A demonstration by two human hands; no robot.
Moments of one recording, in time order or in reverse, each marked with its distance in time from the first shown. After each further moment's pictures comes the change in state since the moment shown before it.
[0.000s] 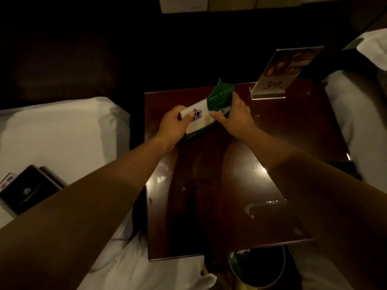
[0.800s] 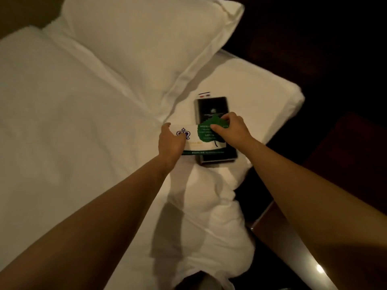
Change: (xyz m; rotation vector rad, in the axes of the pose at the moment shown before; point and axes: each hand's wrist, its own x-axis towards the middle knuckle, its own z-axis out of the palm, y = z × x) left_hand -0.270 -0.189 -0.232 -0.321 1.009 -0.614; right_hand -0.173 -0.260 0.264 0.030 -0.672 -0.536
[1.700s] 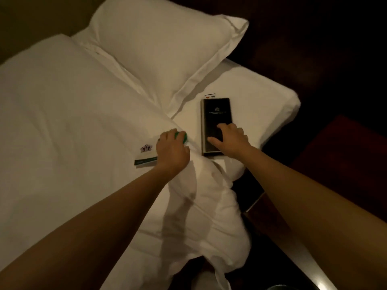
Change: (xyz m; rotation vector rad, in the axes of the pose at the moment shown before) left_hand -0.067 -0.028 -0.022 0.879 0.037 0.457; right_hand -0.069 -0.001 -0.003 -0.523 -0.128 -0.126
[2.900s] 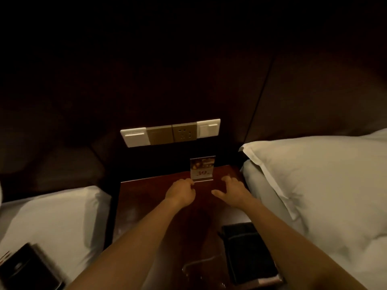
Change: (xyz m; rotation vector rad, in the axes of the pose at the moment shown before) left_hand -0.159 0.504 -0.011 0.016 -0.557 0.935; right_hand -0.407 0.316 -0.200 0.406 0.413 0.871
